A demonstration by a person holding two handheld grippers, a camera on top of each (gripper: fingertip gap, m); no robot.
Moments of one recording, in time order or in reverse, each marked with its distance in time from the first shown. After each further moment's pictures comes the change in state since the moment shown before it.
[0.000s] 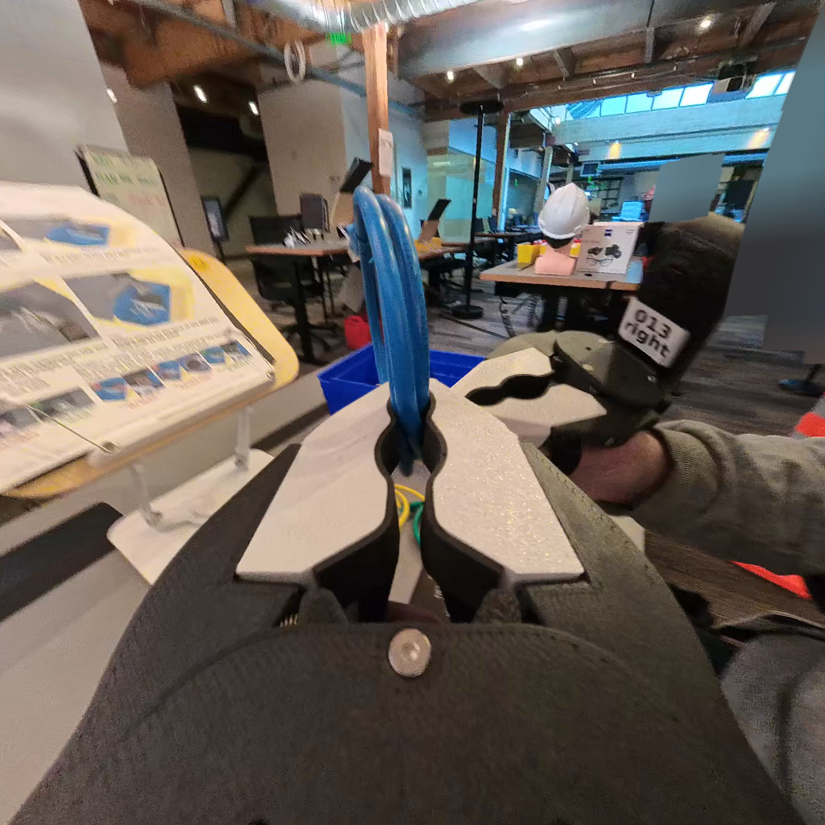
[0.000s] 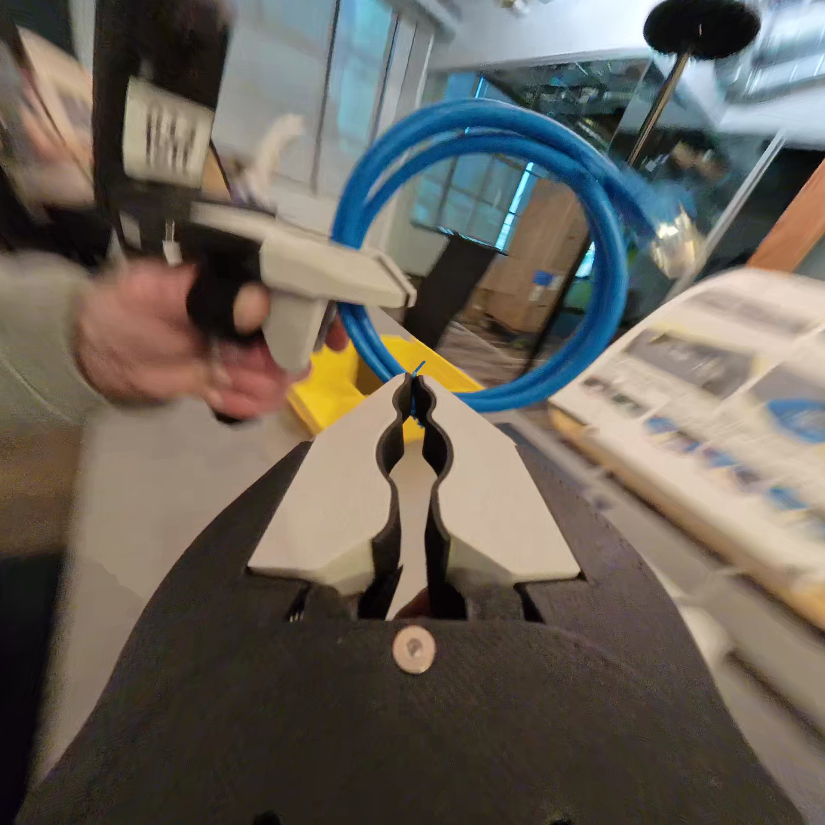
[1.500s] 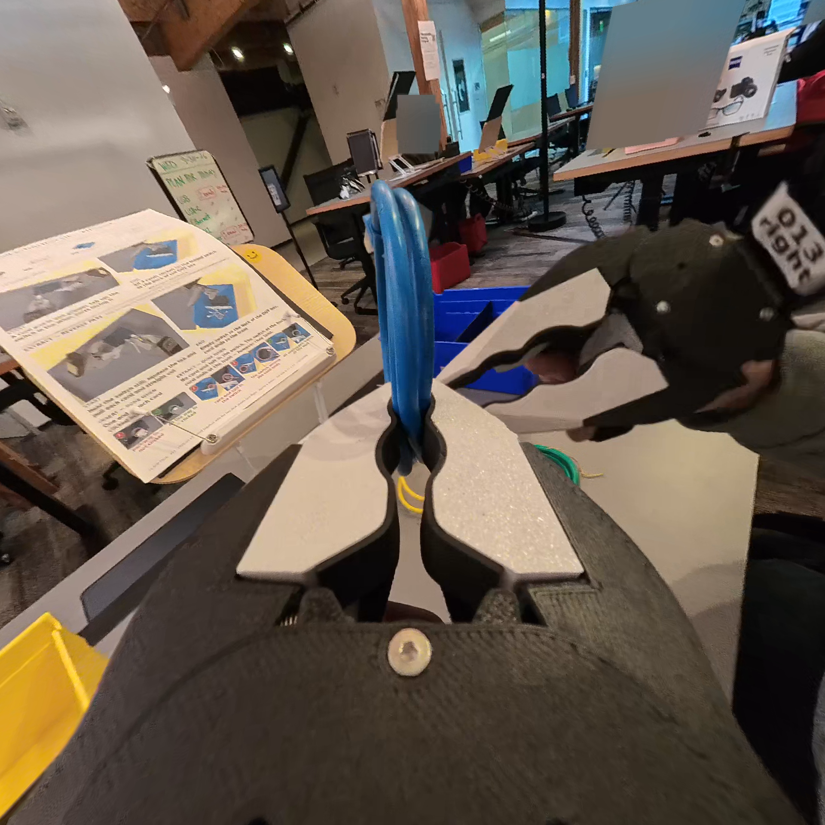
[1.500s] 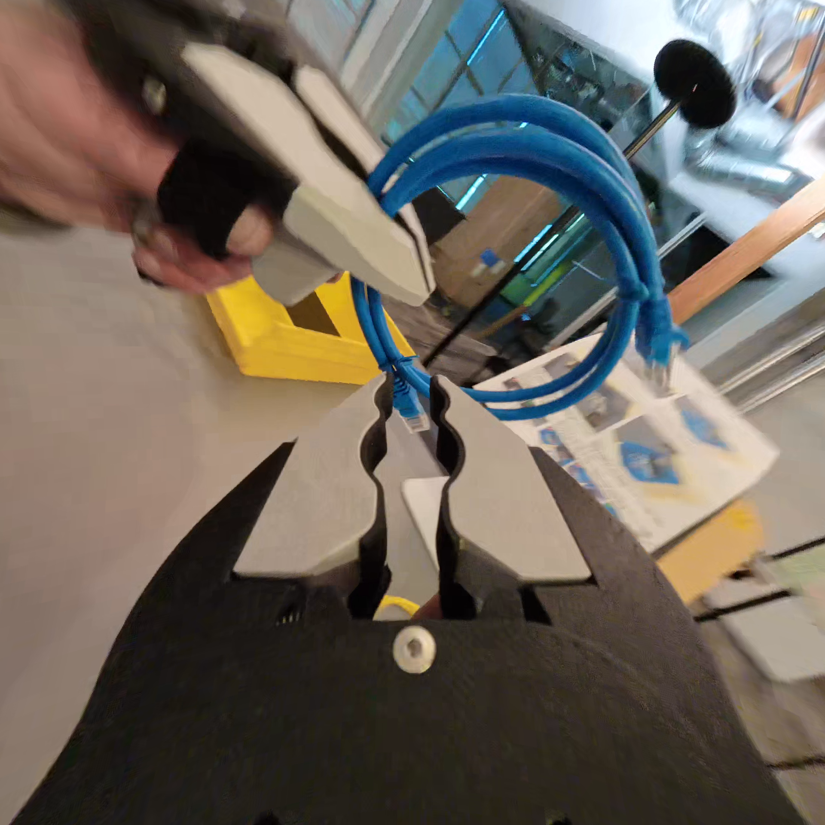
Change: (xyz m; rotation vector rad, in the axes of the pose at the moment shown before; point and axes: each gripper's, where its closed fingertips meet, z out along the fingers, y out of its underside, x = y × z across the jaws) left arm 0.003 0.002 0.002 -0.173 -0.138 0.249; right arm 0.005 0.004 -0.003 -0.157 0.072 -0.398
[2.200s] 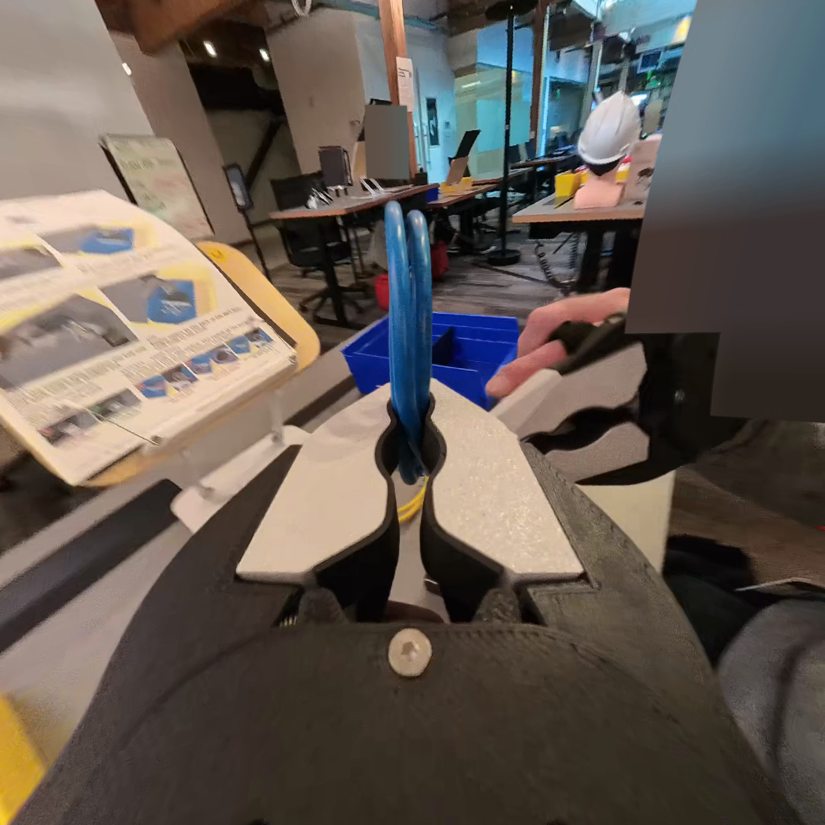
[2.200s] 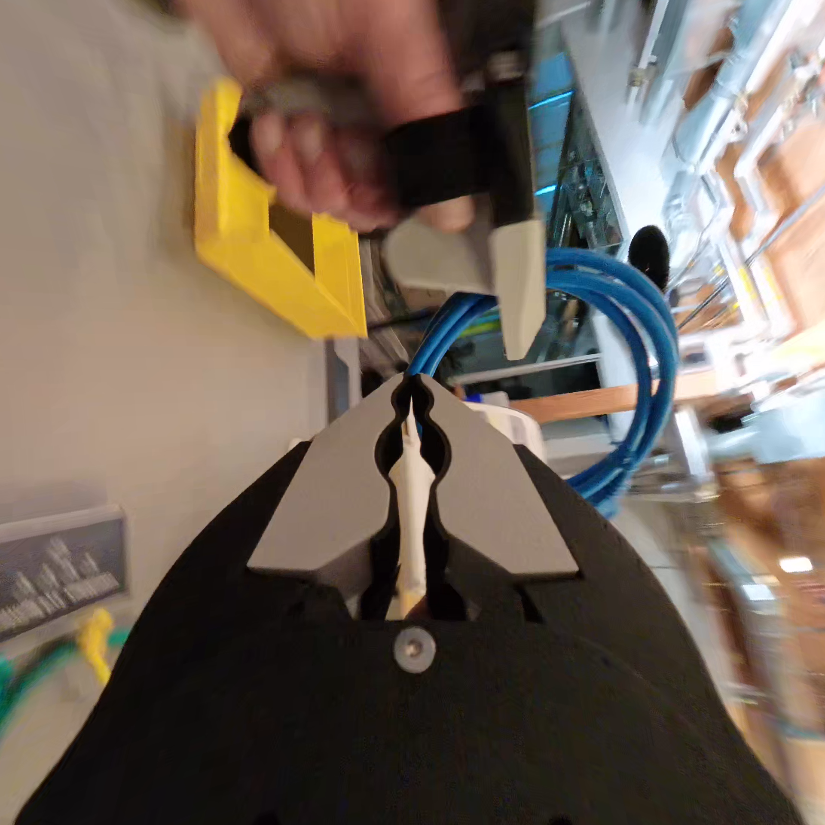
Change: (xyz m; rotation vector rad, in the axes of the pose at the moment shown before) left arm 0.006 -0.011 -0.006 0.043 0.084 -0.140; right arm -0.024 -0.013 -0.010 -0.044 -0.009 -0.609
